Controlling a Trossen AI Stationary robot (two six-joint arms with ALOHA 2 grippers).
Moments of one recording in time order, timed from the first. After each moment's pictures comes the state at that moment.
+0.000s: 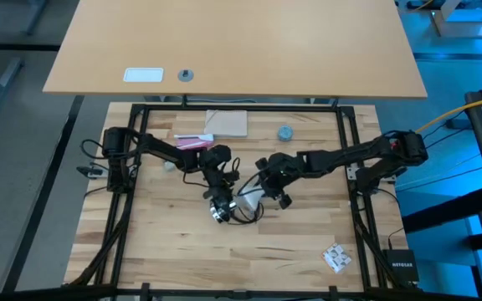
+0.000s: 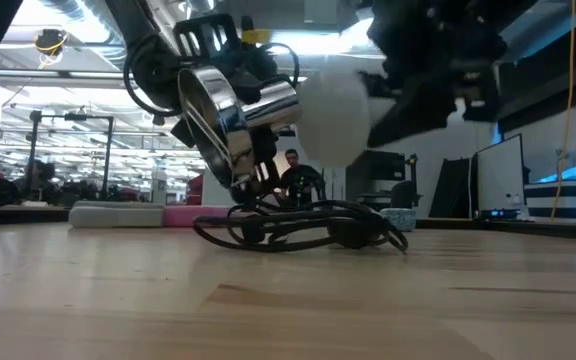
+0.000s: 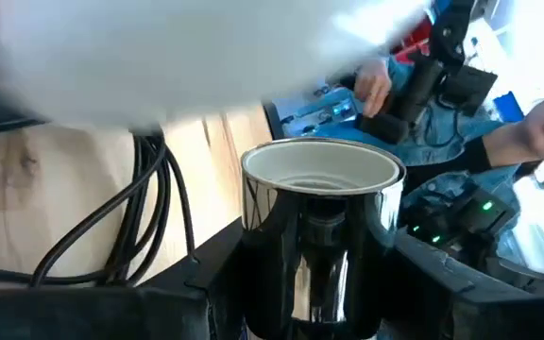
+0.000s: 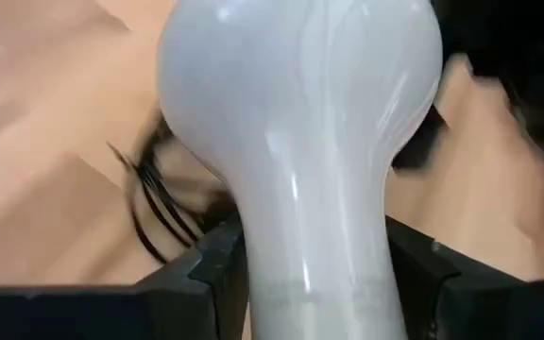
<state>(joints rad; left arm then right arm) 0.13 1.89 0.87 0.46 1.09 -0.53 0.02 1.52 0.85 -0.07 -0.25 -0.57</state>
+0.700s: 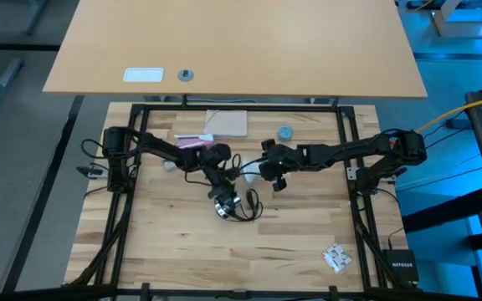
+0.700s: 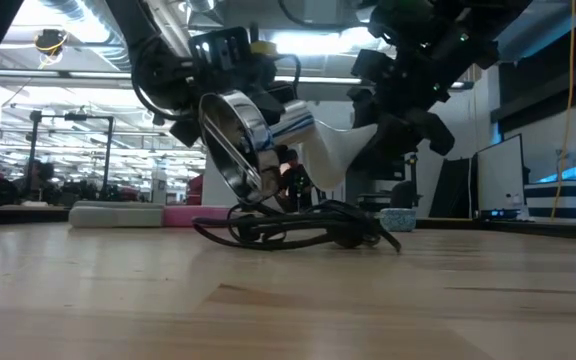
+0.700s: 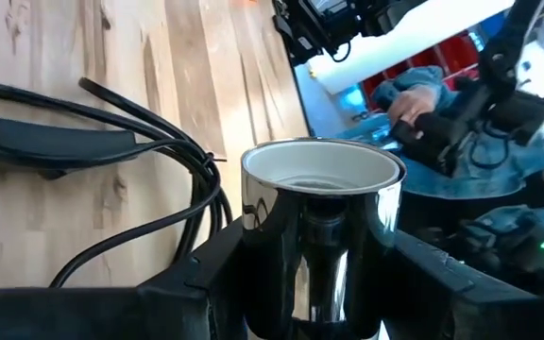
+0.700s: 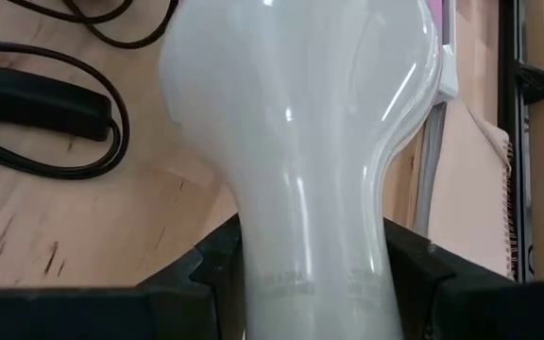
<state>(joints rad) 0.15 1.89 0.87 0.45 0.96 -0.54 -0.07 1.52 0.85 -0.12 0.14 -0.61</state>
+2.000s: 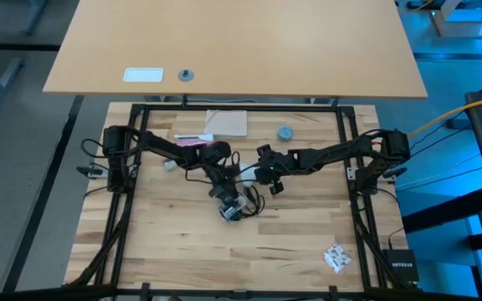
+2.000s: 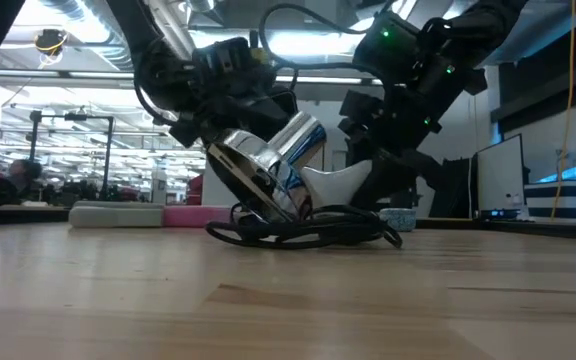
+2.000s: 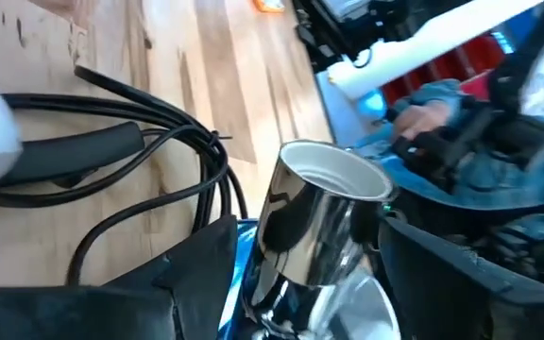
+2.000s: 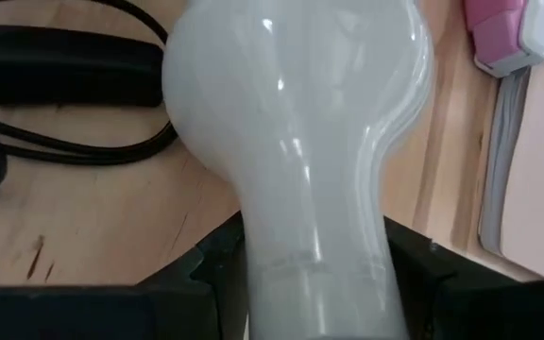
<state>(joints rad) 0.17 1.89 0.88 0.42 0.91 -0.46 -0.07 1.67 0.85 -0.07 0.15 -0.61</state>
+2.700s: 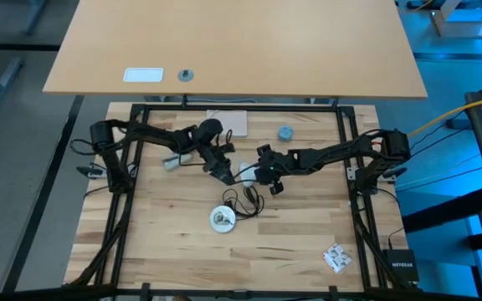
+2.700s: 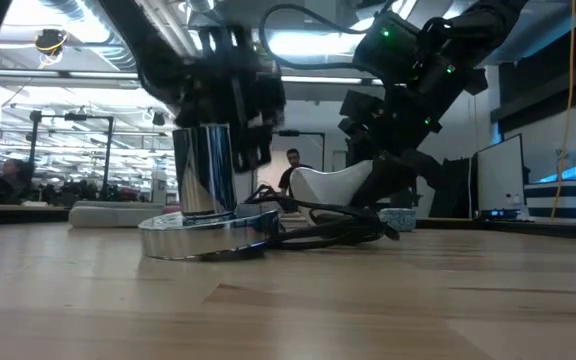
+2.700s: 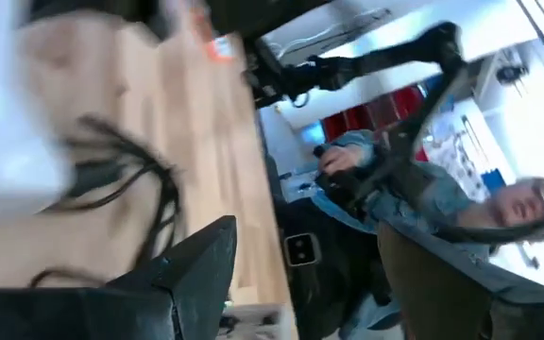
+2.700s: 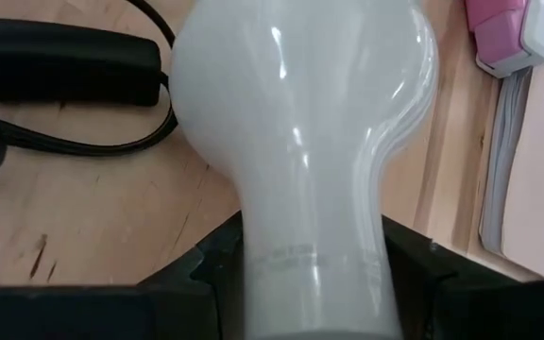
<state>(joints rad) 0.35 1.79 0.87 0.42 1.16 -0.65 -0.07 1.67 0.85 -0.07 0.15 -0.61</state>
